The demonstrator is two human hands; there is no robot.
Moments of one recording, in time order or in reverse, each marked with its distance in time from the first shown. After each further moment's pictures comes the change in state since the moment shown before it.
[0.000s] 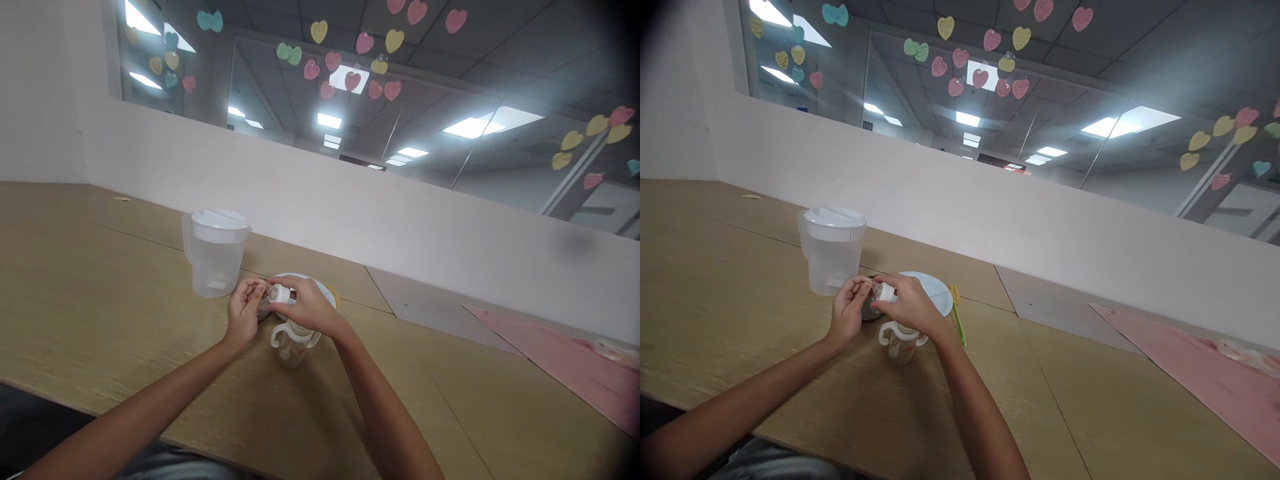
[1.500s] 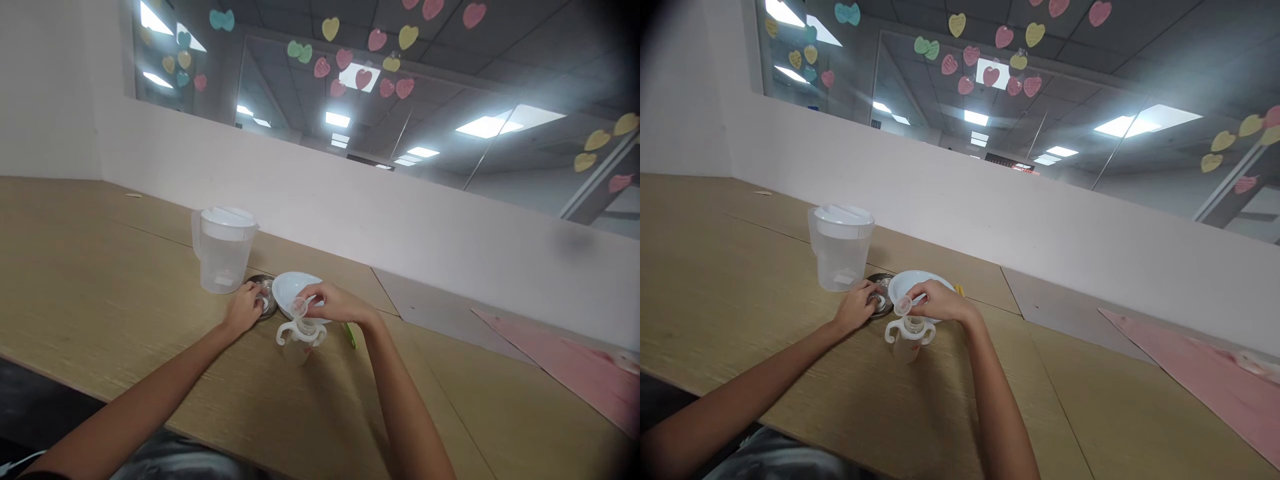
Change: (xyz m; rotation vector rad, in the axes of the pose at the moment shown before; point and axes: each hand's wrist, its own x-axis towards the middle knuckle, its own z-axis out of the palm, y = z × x) left_hand 0.027 -0.051 -0.046 1.100 -0.415 0.075; right_hand -0.004 0.021 -0.038 0.099 -0.382 0.158
